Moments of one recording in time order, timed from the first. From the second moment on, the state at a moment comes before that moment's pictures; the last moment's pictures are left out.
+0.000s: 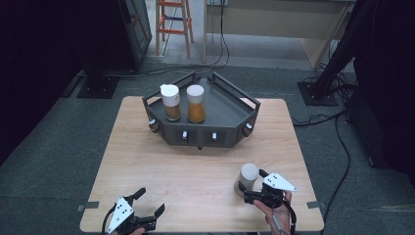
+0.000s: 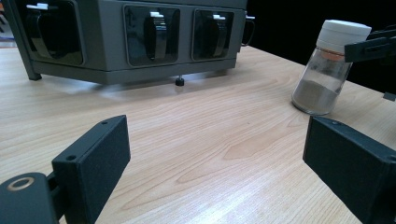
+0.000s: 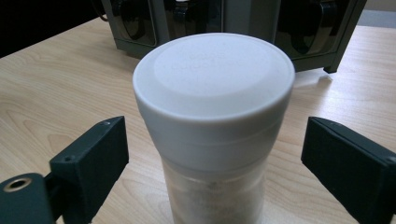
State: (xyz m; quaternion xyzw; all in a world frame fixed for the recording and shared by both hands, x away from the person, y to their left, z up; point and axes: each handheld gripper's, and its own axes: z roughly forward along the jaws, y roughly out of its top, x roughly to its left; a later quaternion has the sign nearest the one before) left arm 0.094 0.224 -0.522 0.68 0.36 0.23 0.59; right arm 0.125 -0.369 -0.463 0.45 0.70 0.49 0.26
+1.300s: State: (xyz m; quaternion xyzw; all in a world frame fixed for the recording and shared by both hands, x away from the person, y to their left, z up) left arm 0.095 0.225 -0.523 0.68 0.36 0.22 0.59; right arm 0.142 -0.357 -0.429 0.39 0.72 0.51 0.26
